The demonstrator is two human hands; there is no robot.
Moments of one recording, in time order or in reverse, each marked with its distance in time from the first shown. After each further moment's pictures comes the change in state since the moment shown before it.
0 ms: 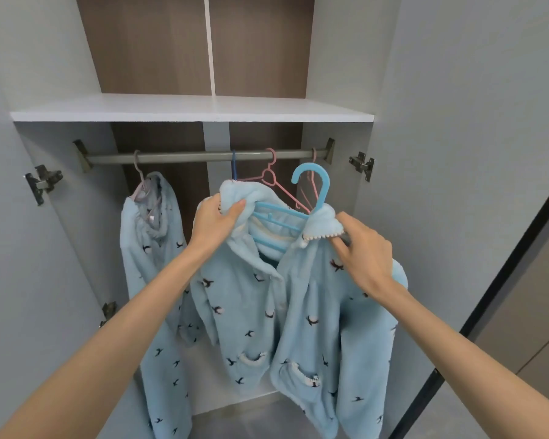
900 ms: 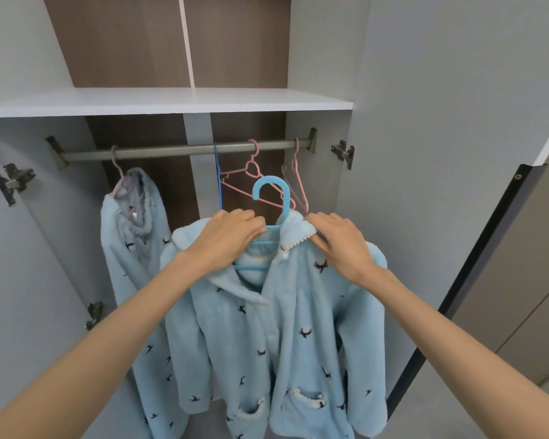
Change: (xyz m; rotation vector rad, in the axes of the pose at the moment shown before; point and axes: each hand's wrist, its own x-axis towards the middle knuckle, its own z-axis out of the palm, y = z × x) left_hand -0.027 0.011 0.026 0.902 -0.424 0.671; right_hand -0.002 0.016 -0.001 -0.014 -0.215 -0.262
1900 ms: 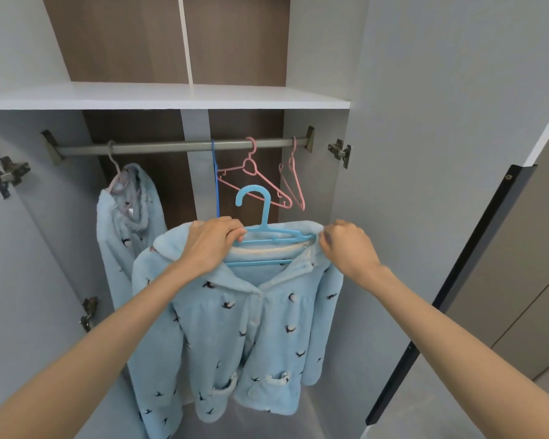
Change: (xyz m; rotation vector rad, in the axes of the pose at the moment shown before) left_hand -0.018 -0.009 0.026 -0.377 0.093 -0.306; right_hand -0.004 0.006 -0.004 -0.211 -0.168 0.380
